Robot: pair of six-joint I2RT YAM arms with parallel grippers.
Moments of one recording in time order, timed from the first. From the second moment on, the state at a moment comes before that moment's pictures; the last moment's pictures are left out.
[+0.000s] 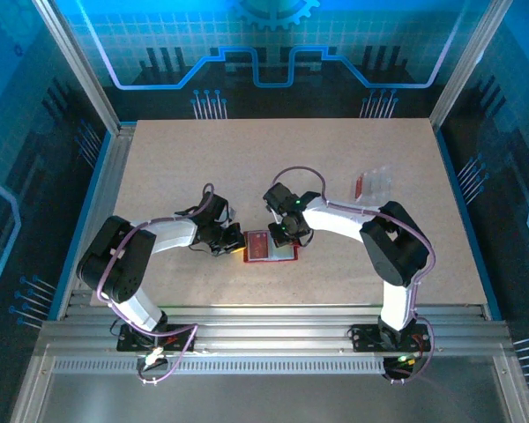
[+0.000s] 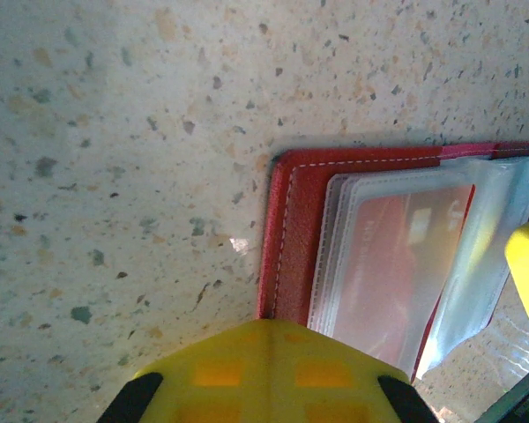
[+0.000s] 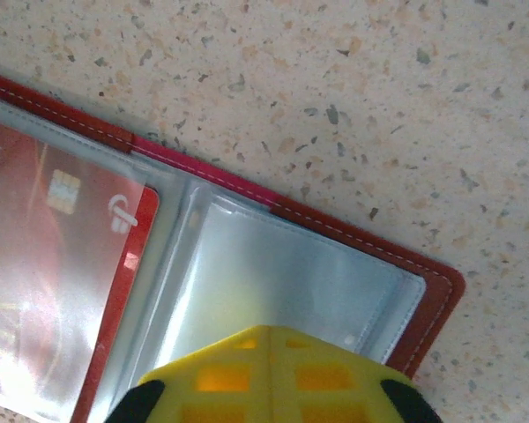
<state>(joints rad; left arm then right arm) -0.39 1.66 0.75 -0.23 0.45 -0.74 0.74 1.88 1.24 -0.65 0.00 0.34</state>
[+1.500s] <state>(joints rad) -0.42 1.67 0.74 -0.15 0.46 -0.75 0.77 1.97 1.39 -0.78 0.06 0.31</state>
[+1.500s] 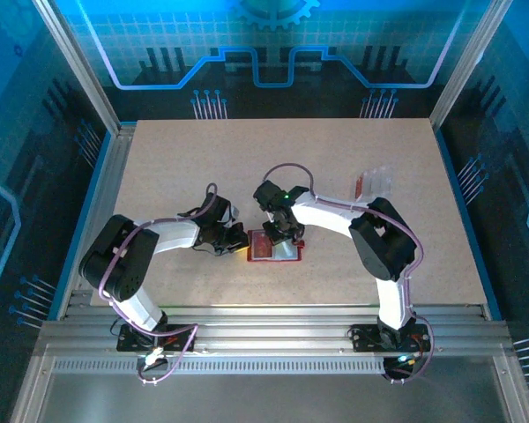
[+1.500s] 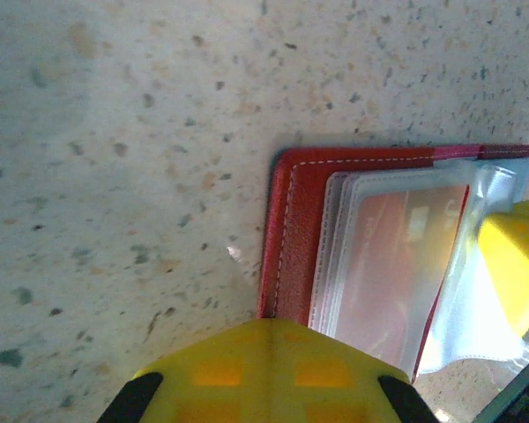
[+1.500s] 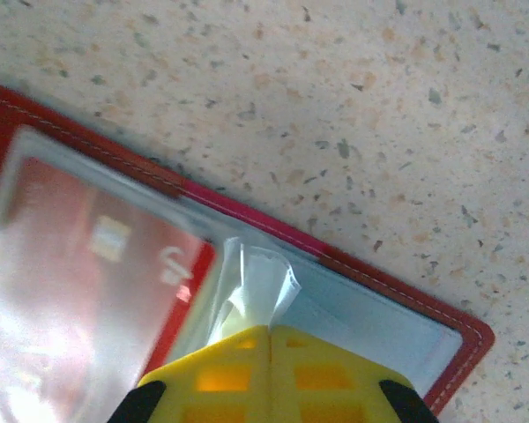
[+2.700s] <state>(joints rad) -0.35 1.64 0.66 -0.09 0.54 -0.80 0.68 1.76 1.36 -0.62 -0.34 0.39</state>
